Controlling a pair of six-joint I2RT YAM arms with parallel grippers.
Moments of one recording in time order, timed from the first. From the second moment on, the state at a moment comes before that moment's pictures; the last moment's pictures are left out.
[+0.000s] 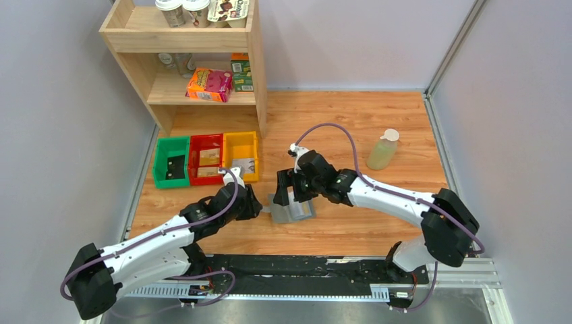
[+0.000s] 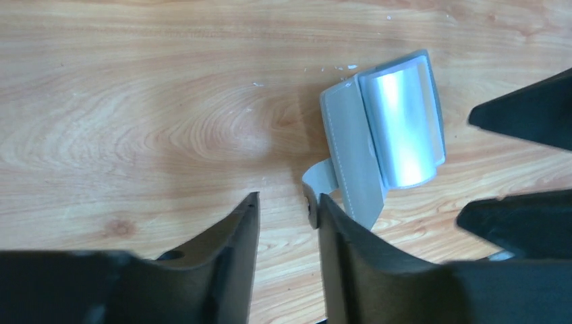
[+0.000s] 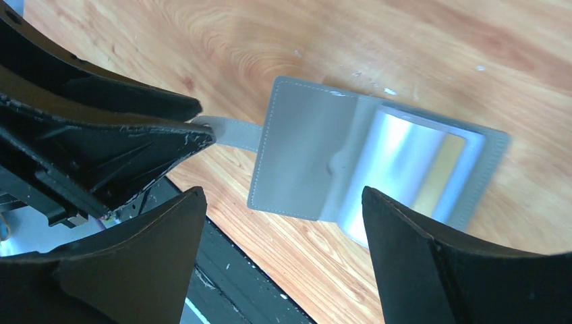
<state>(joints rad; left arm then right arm) -0.85 0.86 0.42 -0.30 -0.25 -0.84 0.91 1.49 0.95 -0.21 -0.18 0.61</state>
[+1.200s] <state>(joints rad) -0.85 1.28 0.53 -0.21 -0.05 -0.87 0.84 1.57 0.85 -0.16 -0.17 0.66</state>
